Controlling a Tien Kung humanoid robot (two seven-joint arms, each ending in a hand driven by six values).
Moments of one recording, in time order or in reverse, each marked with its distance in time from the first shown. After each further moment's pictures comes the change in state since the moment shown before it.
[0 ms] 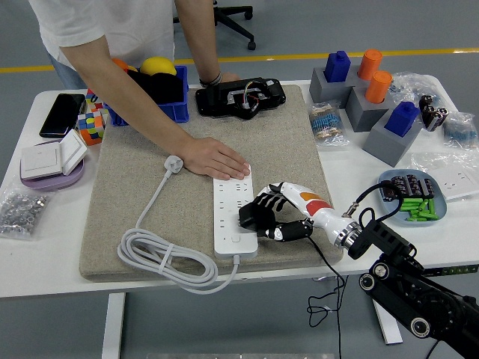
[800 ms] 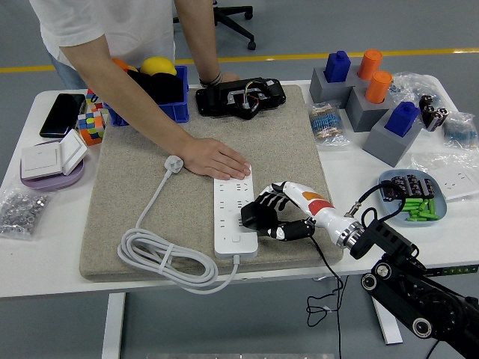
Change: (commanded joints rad) left arm 0.001 0.001 0.004 0.000 -0.001 -0.001 -0.001; right arm -0.008 -0.005 0.012 0.002 -0.007 -0.002 0.000
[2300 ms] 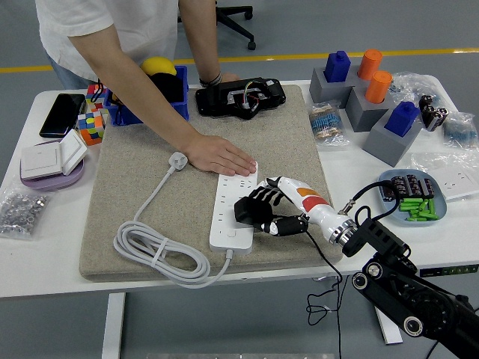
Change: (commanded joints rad) left arm 0.001 0.005 -0.003 0.000 0.010 -0.002 0.003; right arm 0.016 0.031 -0.014 -0.004 0.004 -0.057 -0.017
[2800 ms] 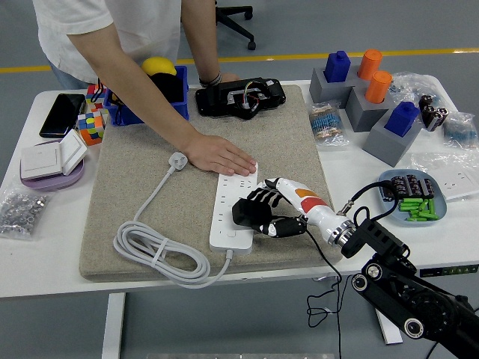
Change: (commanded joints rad) left arm -0.001 0.001 0.000 0.000 -0.001 0.000 0.001; right arm -0.003 -0.004 -0.012 0.011 0.000 0.016 -0.018
